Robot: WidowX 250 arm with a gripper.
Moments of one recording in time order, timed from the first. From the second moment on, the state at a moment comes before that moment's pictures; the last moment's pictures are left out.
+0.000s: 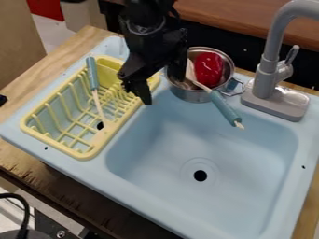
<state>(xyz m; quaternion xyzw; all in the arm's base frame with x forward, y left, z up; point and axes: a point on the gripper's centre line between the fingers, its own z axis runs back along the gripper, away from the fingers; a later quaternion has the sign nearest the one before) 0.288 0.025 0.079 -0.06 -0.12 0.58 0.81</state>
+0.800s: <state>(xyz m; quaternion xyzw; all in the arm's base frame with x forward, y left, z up) 0.292 0.022 0.068 -0.05 -0.12 0.60 0.79</state>
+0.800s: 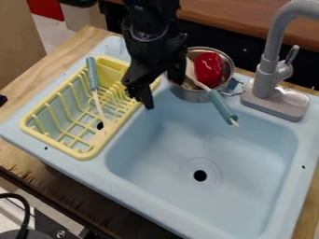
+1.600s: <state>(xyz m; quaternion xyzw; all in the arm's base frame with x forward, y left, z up) 0.303 0.016 0.056 -0.03 -0.11 0.63 0.77</state>
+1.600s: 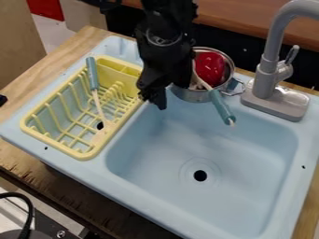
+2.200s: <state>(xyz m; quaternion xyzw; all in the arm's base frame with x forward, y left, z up) 0.307 0.015 0.054 -0.02 -0.11 0.64 0.76</state>
